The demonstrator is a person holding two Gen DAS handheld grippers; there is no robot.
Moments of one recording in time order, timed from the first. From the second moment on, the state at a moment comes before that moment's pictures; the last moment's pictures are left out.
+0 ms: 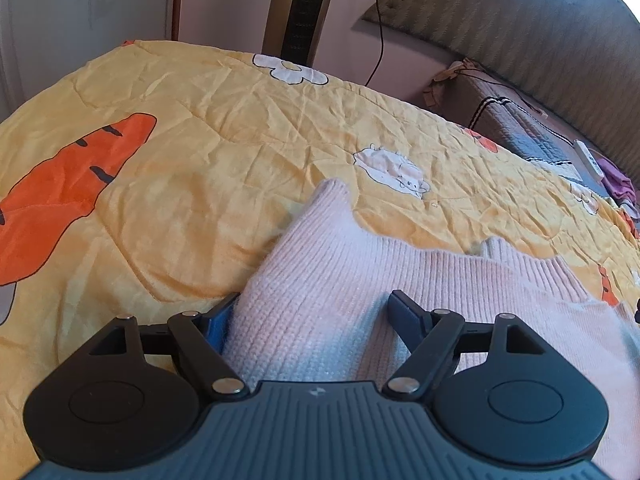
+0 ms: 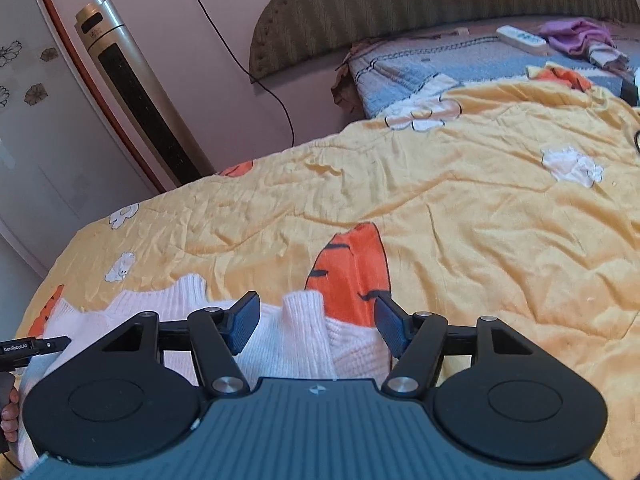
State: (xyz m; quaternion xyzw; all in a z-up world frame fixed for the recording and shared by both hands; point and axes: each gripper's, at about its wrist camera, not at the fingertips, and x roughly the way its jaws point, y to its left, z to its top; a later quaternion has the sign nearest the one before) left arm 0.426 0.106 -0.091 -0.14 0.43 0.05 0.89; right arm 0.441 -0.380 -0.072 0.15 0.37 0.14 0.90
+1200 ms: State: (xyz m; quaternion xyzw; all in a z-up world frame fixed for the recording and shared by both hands) left arm 0.187 0.147 -0.100 -0.46 0.30 0.12 0.82; right arm 0.204 -0.453 -0.123 0.48 0.36 0.14 0.79
